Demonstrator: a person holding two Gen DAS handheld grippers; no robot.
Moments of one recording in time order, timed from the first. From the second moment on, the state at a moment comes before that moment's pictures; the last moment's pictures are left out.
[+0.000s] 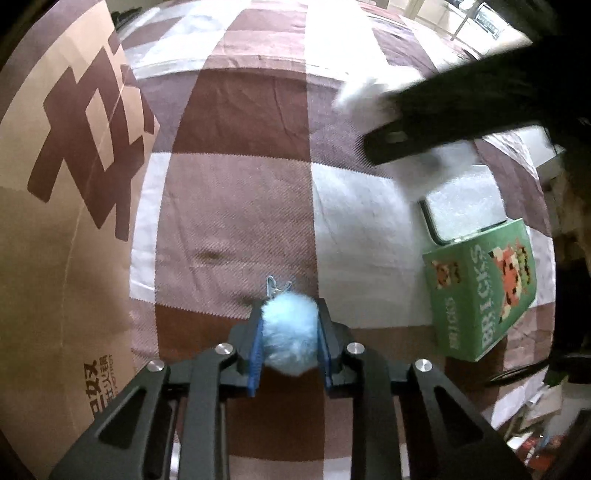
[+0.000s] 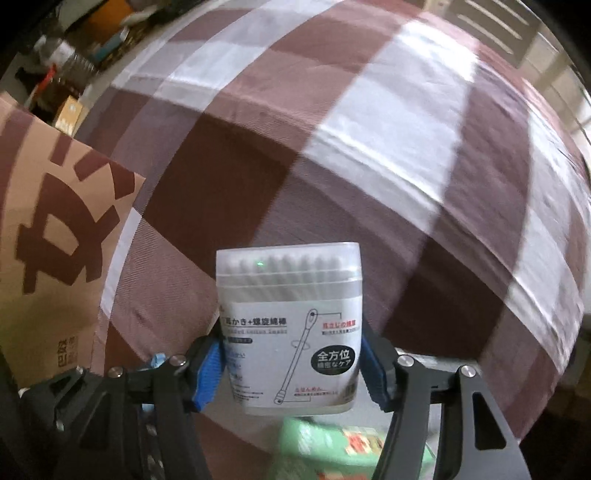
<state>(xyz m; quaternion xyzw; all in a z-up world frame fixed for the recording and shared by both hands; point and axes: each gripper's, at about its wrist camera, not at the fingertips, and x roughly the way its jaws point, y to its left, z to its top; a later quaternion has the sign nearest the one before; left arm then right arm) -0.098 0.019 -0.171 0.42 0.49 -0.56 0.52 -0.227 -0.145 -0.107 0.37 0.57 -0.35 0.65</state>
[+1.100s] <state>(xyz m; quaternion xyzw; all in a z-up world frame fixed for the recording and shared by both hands) -0.104 0.047 -0.018 0.42 0.46 -0.63 0.47 -0.281 -0.011 0.001 0.45 0.48 -0.43 0.62</state>
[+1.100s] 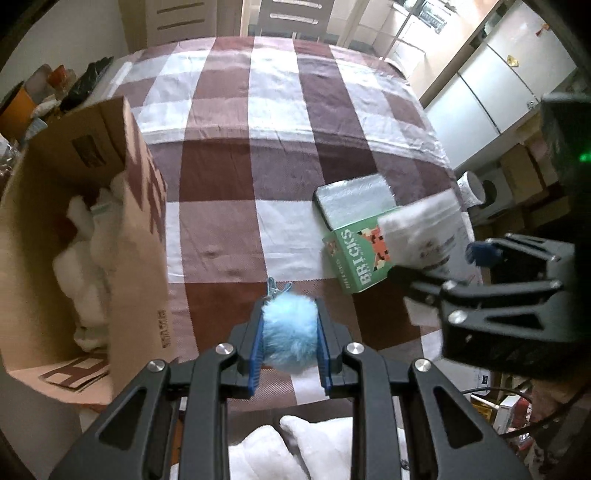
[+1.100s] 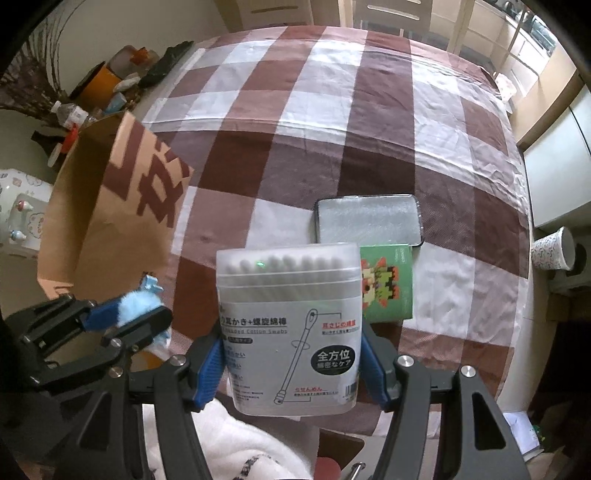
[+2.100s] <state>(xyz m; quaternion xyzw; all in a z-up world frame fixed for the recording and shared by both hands) 0.031 0.051 0.045 0.34 0.50 -0.60 0.53 -0.153 -0.013 0.056 0.39 0.50 -0.35 0.69</state>
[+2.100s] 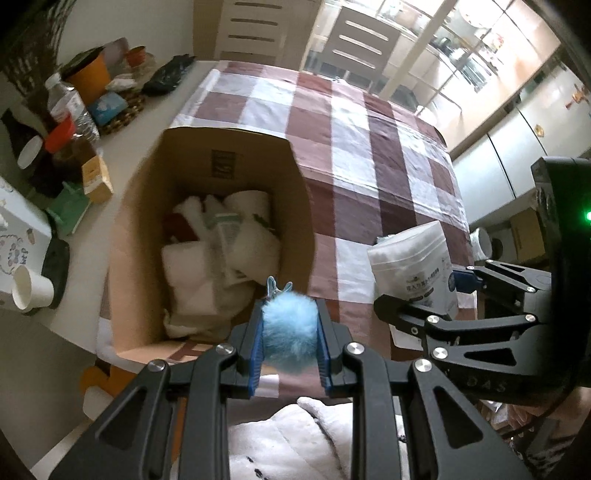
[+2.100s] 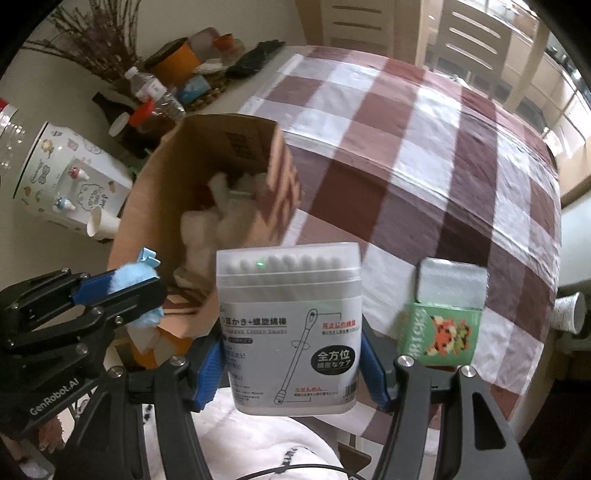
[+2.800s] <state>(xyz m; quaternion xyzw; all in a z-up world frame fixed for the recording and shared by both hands) 0.105 0.039 0.031 0.31 0.54 -0.56 0.55 -0.078 -0.037 0.069 0.37 0.51 -0.32 0.71</state>
